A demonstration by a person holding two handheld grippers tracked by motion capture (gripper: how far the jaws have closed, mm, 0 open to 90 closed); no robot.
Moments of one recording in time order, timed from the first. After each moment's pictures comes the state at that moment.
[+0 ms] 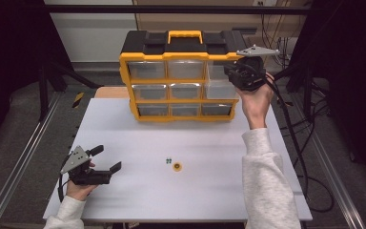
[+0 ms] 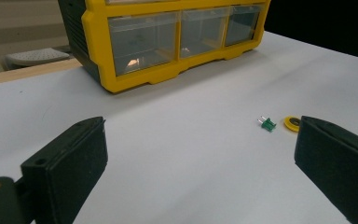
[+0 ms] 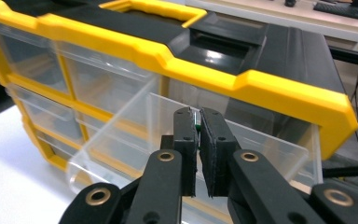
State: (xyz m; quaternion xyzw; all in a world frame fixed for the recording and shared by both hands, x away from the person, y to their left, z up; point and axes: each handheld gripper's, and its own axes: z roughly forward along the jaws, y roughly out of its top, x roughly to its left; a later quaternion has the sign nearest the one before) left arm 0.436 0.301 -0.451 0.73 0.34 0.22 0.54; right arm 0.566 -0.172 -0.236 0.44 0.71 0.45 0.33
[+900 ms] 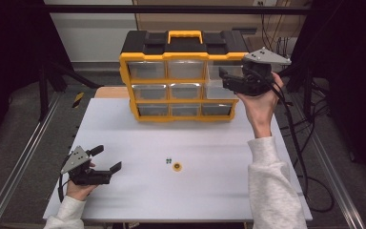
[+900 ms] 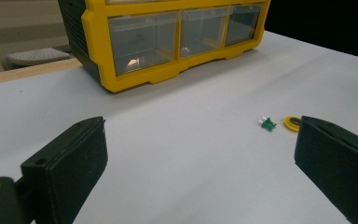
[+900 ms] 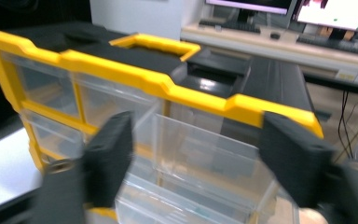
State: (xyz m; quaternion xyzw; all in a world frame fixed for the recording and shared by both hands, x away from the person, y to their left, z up) left arm 0.436 0.301 -0.451 0.73 0.34 0.22 0.54; right arm 0.538 -0.175 -0.229 0.42 0.67 0.49 0.37
